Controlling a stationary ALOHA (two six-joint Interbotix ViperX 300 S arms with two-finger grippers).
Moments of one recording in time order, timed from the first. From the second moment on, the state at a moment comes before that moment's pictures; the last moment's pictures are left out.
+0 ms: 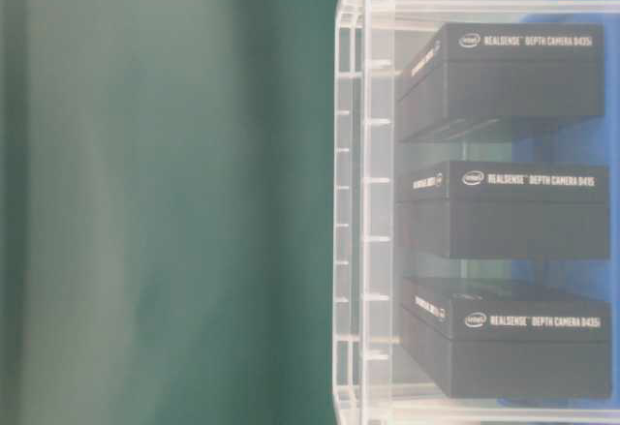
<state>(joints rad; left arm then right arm) 0.11 -0.78 0.54 0.05 1.54 -1.21 0.00 -0.76 0.57 -0.02 1.29 0.18</state>
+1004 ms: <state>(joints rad) 0.38 -0.75 0.53 0.03 1.58 -1.04 0.00 -0.76 0.57 -0.06 1.30 0.18</state>
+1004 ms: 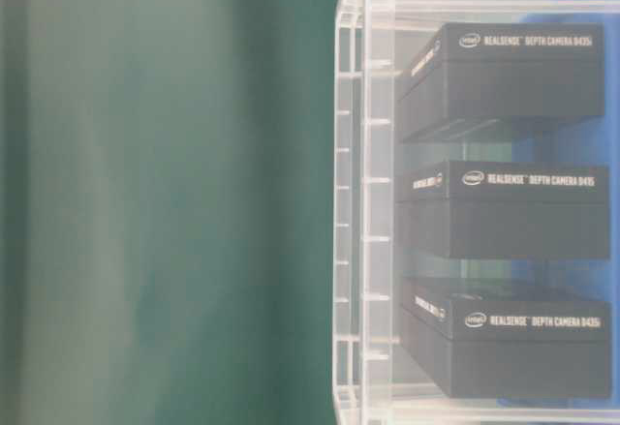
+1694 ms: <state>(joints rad) 0.38 -0.73 0.53 0.04 1.58 -1.06 0.00 -0.76 0.57 -0.06 1.30 0.18</state>
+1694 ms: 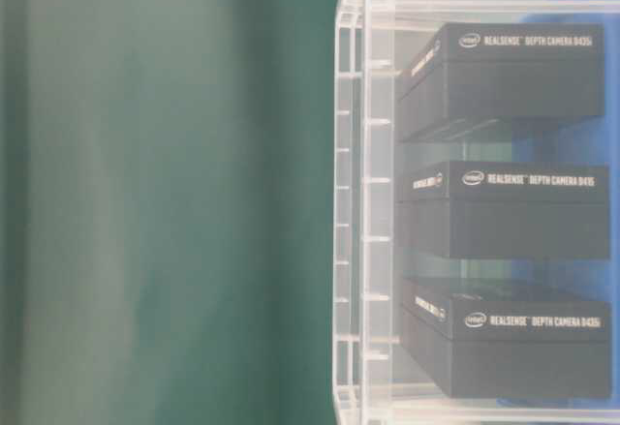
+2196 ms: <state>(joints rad) 0.38 -0.63 0.50 0.04 1.56 -1.09 0.00 -0.76 0.57 -0.06 1.30 0.18</state>
